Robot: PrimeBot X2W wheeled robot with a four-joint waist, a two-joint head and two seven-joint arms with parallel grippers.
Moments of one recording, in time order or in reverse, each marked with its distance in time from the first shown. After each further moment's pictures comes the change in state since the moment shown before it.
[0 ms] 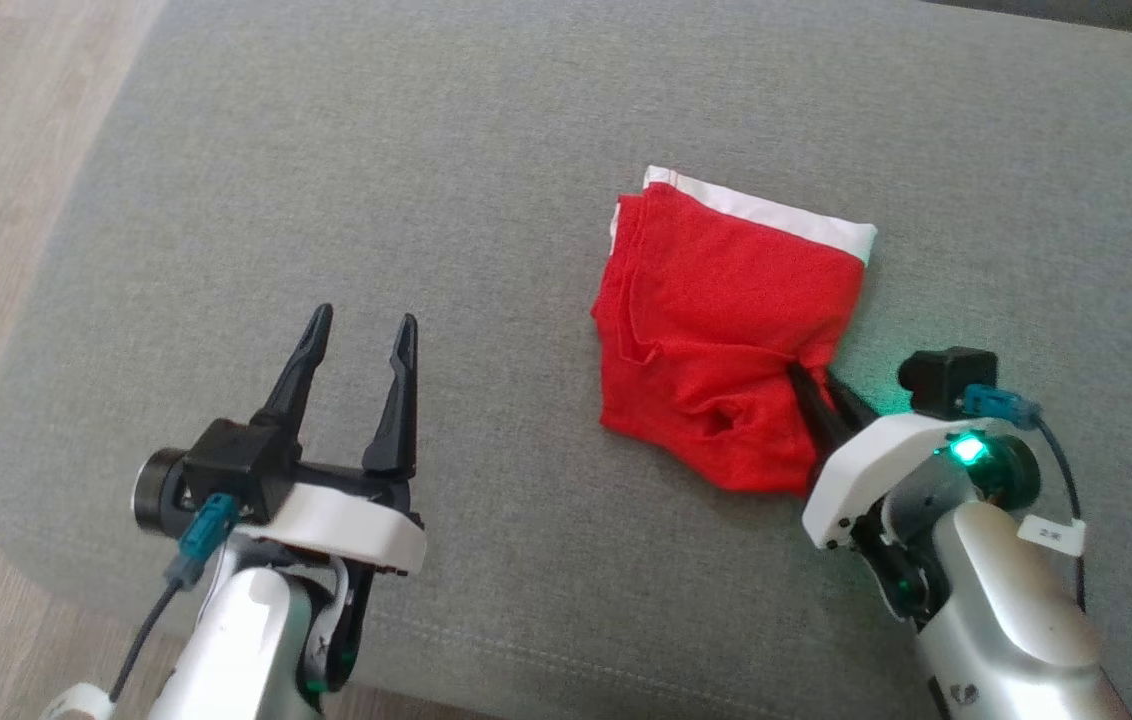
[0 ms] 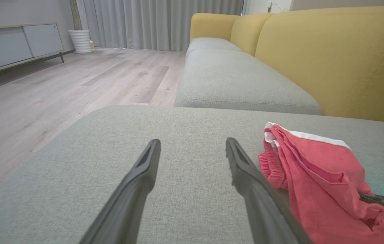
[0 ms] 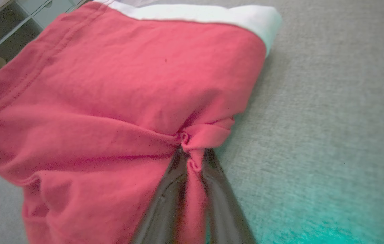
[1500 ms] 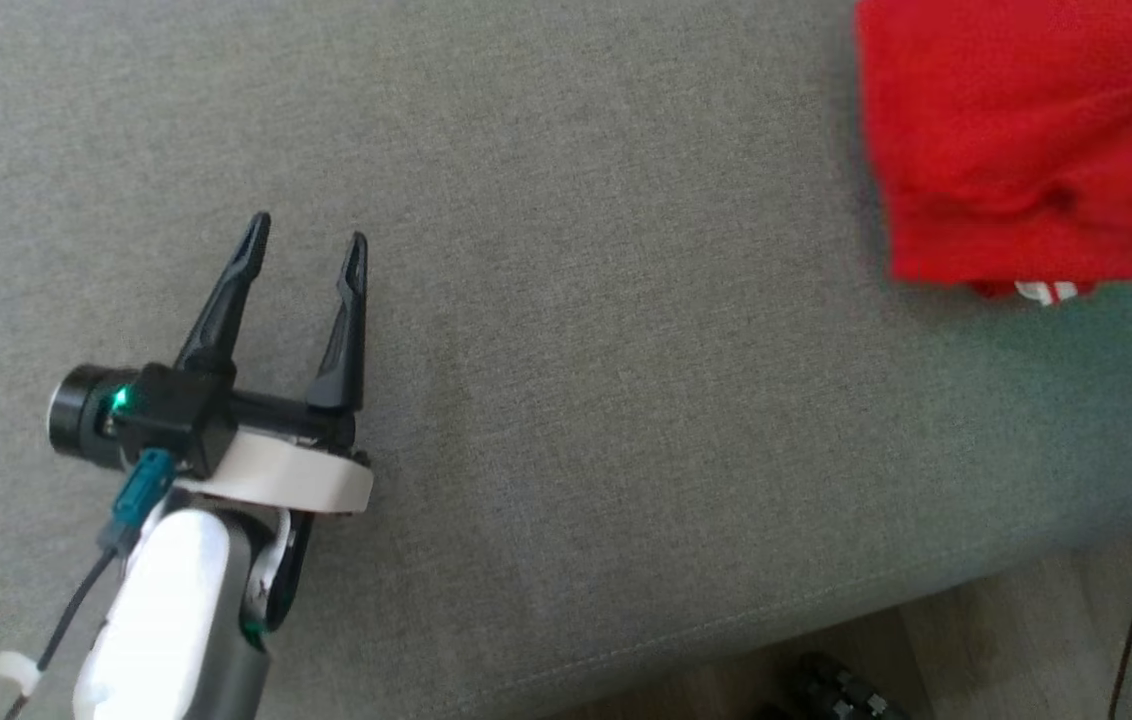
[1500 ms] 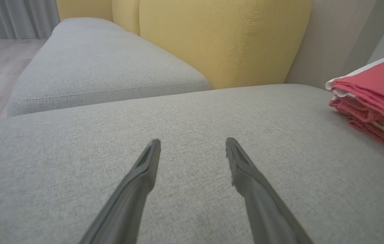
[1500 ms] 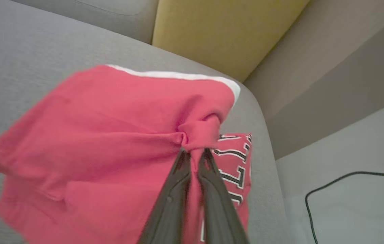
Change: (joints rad) left arm -0.072 0.058 0.062 -0.067 0.081 -0.057 -0.006; right arm -0.082 -0.532 -0.120 -0.554 -0.032 0.000 0.288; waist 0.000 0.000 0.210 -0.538
